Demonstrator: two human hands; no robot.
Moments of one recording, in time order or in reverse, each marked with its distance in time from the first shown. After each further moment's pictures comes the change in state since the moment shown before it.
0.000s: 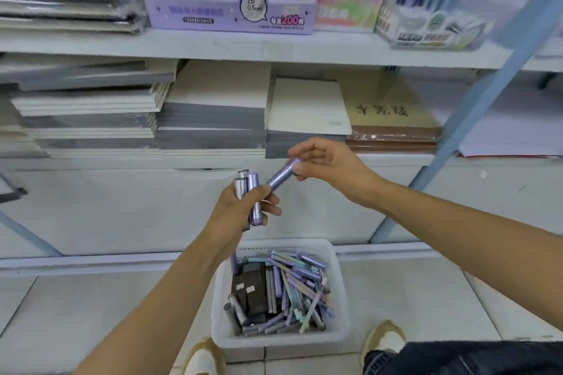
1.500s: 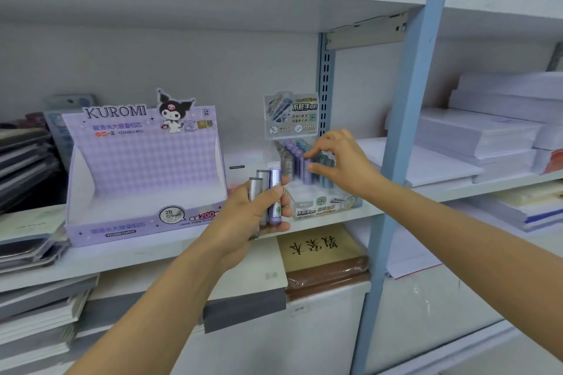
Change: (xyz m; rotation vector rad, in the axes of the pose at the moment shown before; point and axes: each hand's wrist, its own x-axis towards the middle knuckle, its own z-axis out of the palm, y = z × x) left_hand 0.076 0.214 0.154 0.068 -0.399 0.215; right_hand 0.043 -0.166 -0.190 -0.957 0.592 -0.274
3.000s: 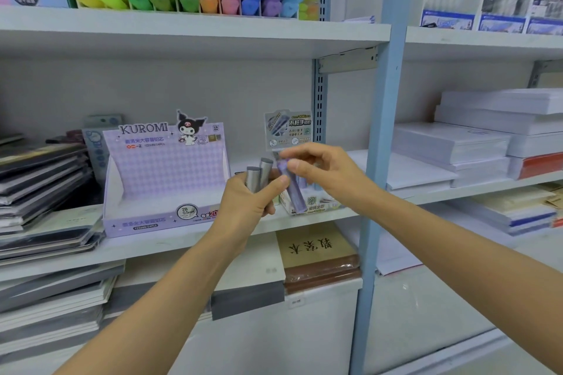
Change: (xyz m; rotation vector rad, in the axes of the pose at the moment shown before) left_hand -0.030 0.024 0.022 0.234 0.195 0.291; right_hand -0.054 -0.072 -0.040 0.655 -0.089 -0.067
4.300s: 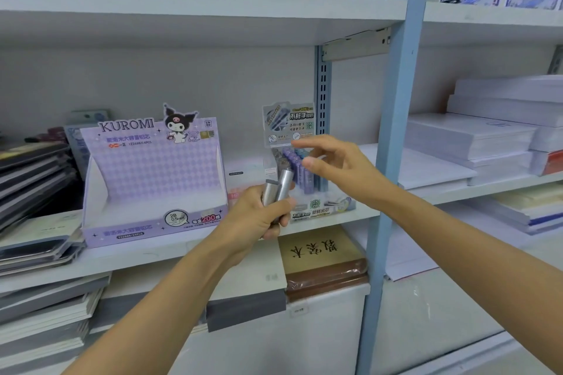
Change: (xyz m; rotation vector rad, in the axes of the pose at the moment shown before) left_hand 0.020 -0.026 0.003 0.011 -0.302 -0.203; right_hand 0.019 0.042 -0.023 -0.111 -0.017 -0.070
